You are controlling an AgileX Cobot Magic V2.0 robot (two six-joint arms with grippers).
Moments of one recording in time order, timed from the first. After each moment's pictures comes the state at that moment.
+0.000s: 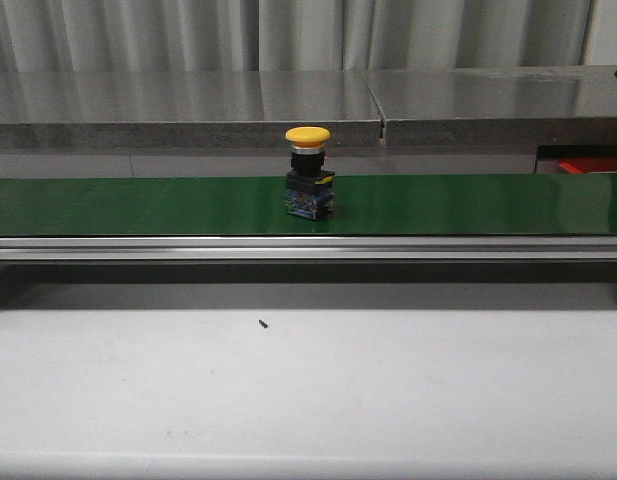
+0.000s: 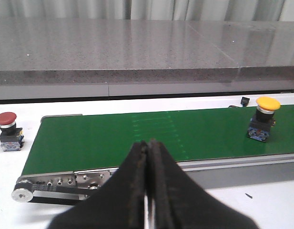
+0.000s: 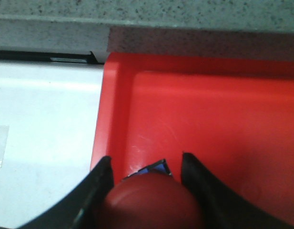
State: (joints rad) left arm -0.07 0.32 -0.37 -0.56 0.33 0.48; right arm -0.34 2.36 -2.21 0.33 0.86 -0.42
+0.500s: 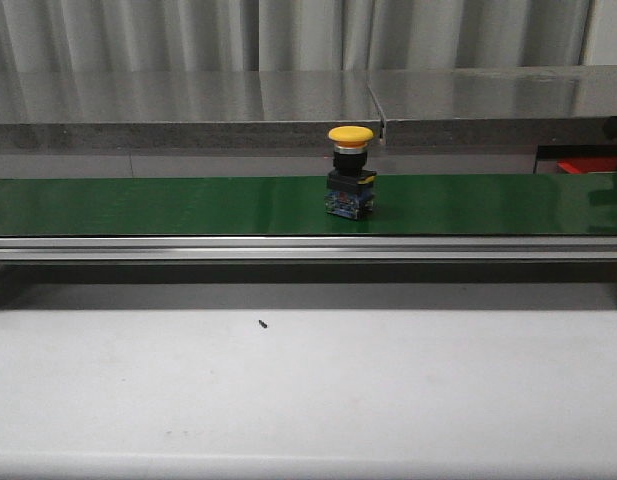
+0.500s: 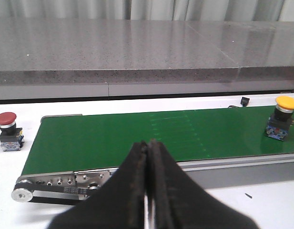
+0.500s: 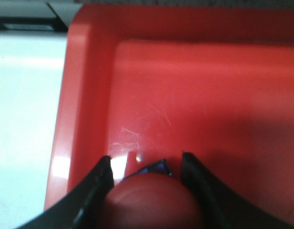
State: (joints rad) left arm -0.07 0.32 -0.37 -0.56 0.33 0.48; right arm -0.34 2.48 -2.25 0.33 0.85 -0.42
